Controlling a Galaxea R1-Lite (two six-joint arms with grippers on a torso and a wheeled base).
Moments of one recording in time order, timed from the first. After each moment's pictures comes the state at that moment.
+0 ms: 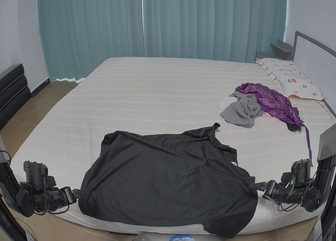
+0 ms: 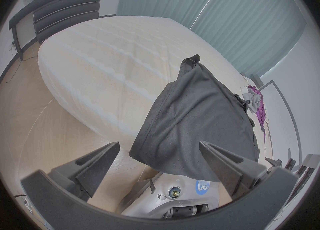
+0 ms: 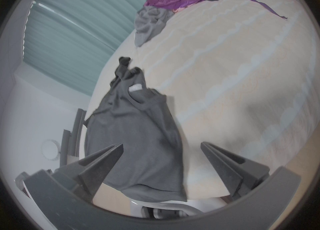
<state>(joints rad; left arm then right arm) 0.10 1.86 -0.06 -0.90 -0.20 -0.42 0.08 2.16 -0.02 -1.35 0.30 0.68</state>
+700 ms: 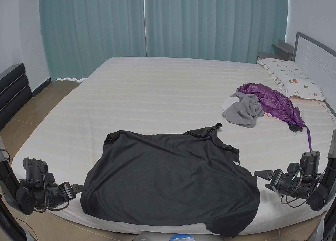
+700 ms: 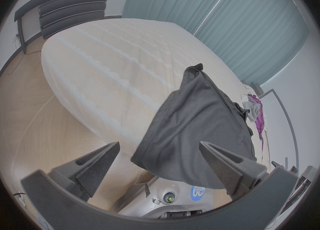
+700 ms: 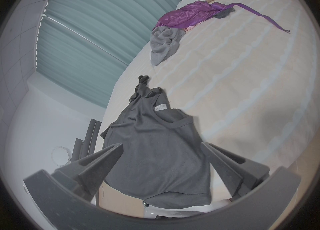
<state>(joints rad) 0.10 1.85 -0.10 -0.90 -0.20 -0.48 0.08 1.99 -0.02 -1.36 0.30 0.76</state>
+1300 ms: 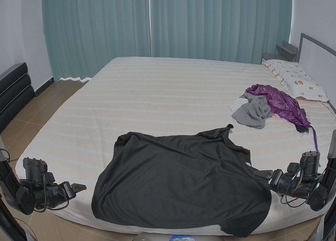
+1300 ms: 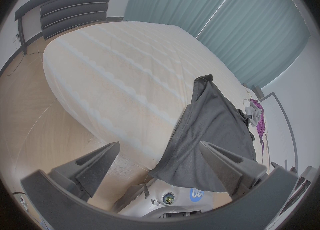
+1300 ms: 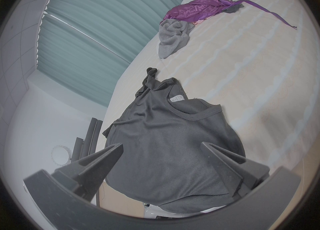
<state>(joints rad) 0.10 1.85 -0.09 -0.91 -0.20 -0.48 0.08 2.00 -0.02 -1.36 0.30 0.76</state>
